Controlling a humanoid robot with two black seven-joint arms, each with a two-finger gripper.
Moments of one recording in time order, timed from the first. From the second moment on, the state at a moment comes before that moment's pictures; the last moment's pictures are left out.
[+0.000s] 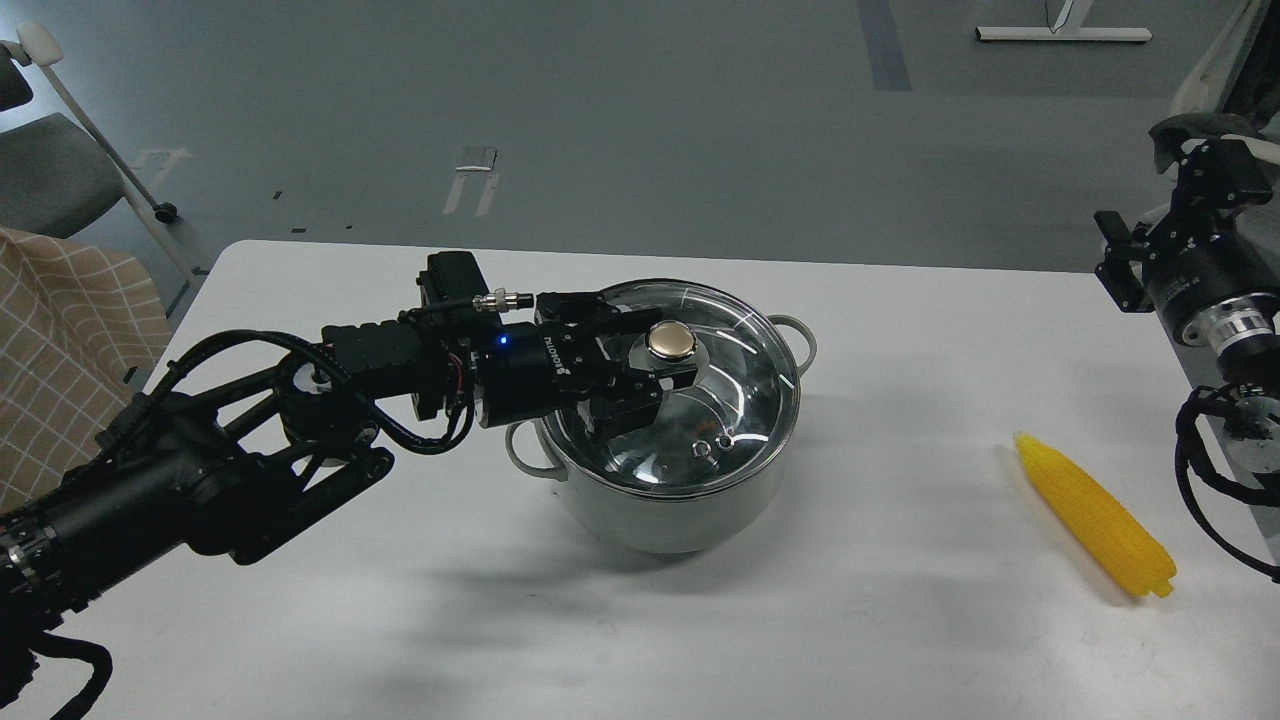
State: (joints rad) left arm -0.64 0.43 -0.65 -1.31 2.18 -0.05 -0.49; right arm 0.74 -0.61 0.51 0.81 -0.14 0.14 0.49
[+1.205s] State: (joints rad) left arm -0.76 0.89 -0.66 -1.37 2.18 0.09 -0.49; right arm 0.73 -0.61 0.51 0.81 -0.14 0.14 0.49
